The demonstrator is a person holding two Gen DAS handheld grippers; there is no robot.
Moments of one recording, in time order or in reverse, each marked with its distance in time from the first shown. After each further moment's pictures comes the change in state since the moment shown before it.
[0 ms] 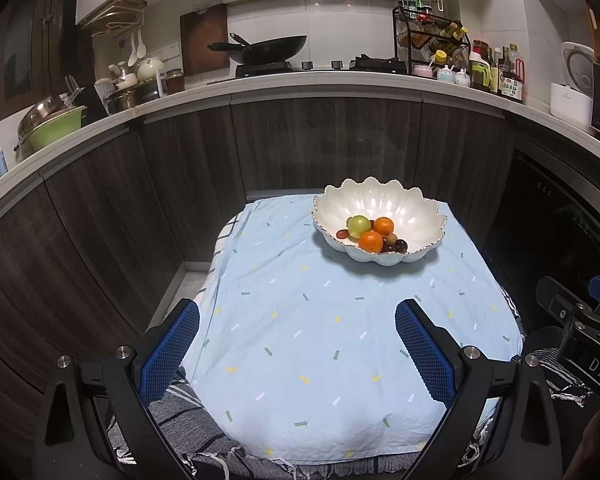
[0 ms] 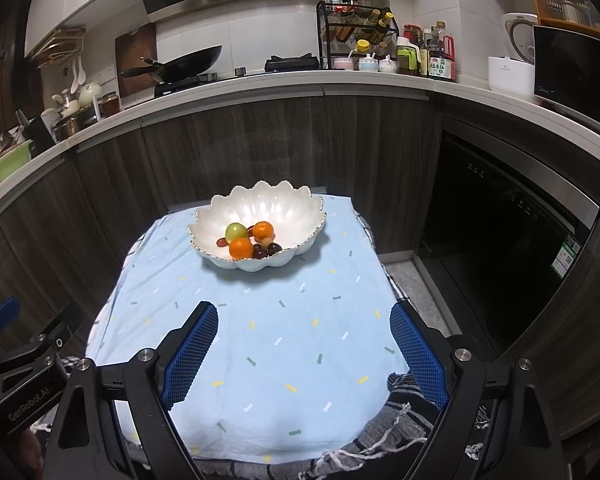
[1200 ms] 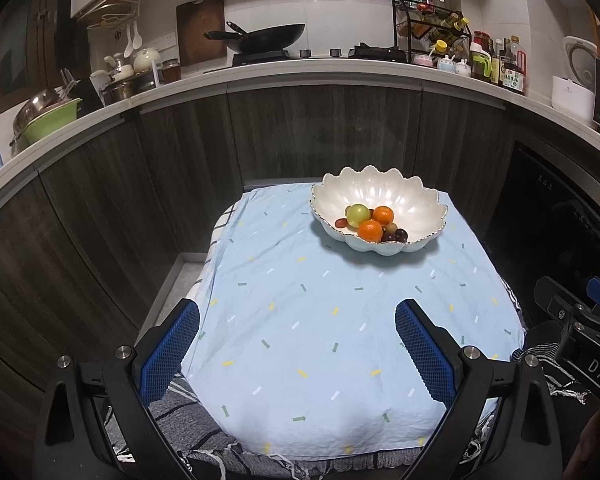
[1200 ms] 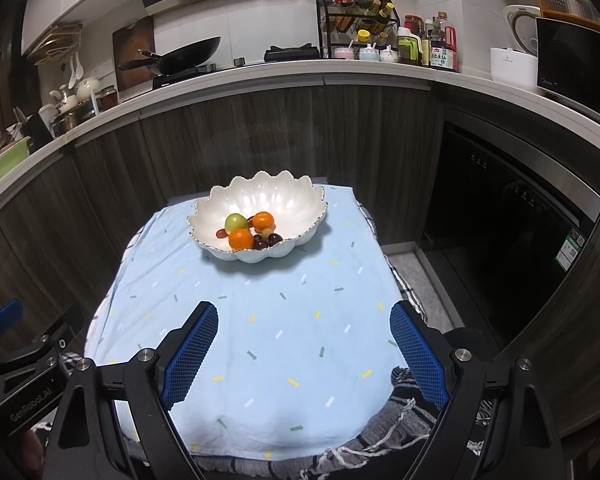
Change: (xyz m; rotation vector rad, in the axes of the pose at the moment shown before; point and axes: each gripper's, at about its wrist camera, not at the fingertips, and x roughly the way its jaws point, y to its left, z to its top) left arm 0.012 0.001 -0.002 0.000 0.041 -0.010; right arm 0.009 0.005 -0.005 0.006 0.031 -0.003
